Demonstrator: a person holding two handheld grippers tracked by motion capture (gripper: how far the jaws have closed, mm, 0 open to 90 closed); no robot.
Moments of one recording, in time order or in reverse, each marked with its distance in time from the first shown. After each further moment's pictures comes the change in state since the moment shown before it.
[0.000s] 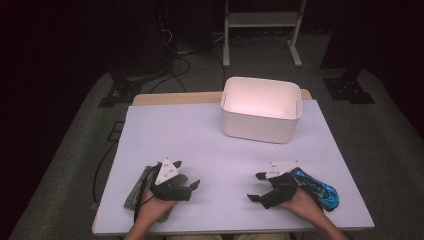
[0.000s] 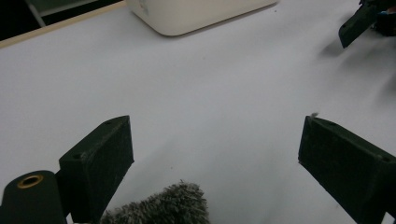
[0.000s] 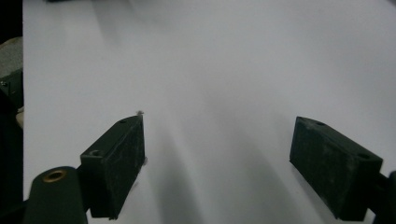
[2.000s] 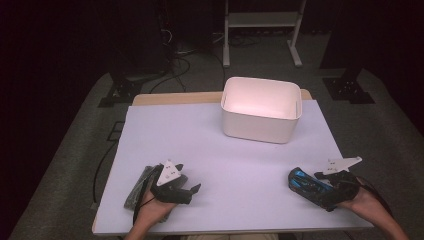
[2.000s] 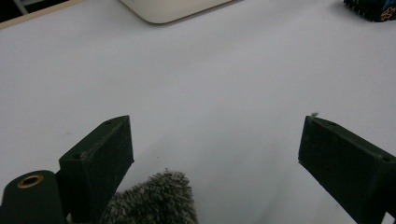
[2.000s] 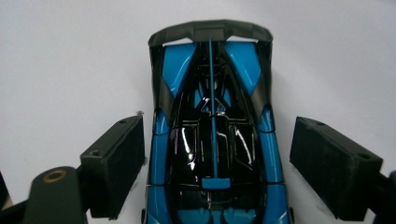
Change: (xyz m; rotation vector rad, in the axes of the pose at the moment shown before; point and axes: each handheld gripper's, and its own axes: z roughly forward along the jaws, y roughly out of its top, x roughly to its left) left arm -0.005 -0.001 0.000 0.040 -0.037 0.006; right arm -0.055 -0.069 -0.117 0.191 -0.192 0.105
